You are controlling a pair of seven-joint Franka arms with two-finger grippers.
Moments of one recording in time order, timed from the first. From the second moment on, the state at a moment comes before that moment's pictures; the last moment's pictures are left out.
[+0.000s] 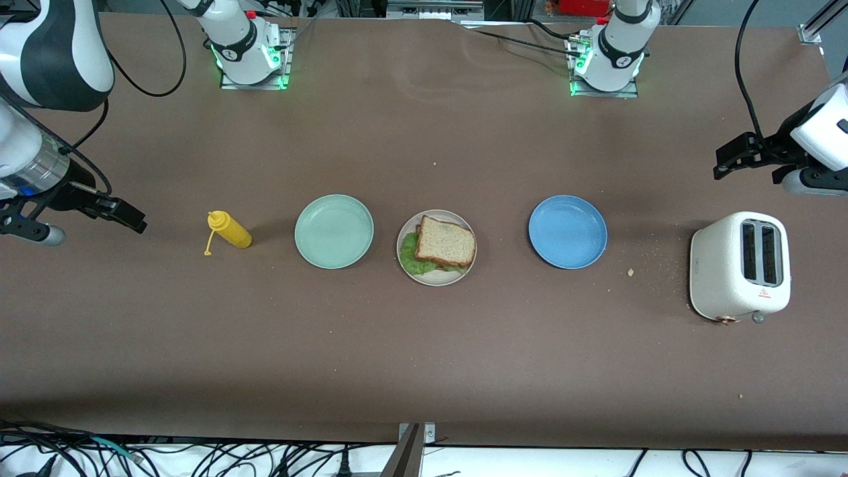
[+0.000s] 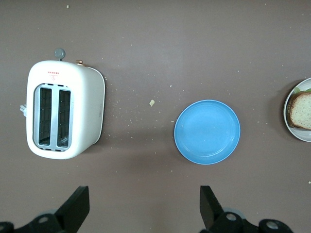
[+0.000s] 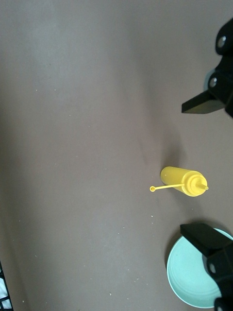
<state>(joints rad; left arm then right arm) -0.01 0.04 0.00 -1.58 0.00 1.57 0.05 0.04 0.10 -0.04 -1.78 -0.03 1.97 0.30</state>
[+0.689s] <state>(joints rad) -0.01 0.07 0.00 -1.57 0.00 1.57 0.05 0.04 0.07 -0.04 -1.78 -0.03 1.95 0.30</state>
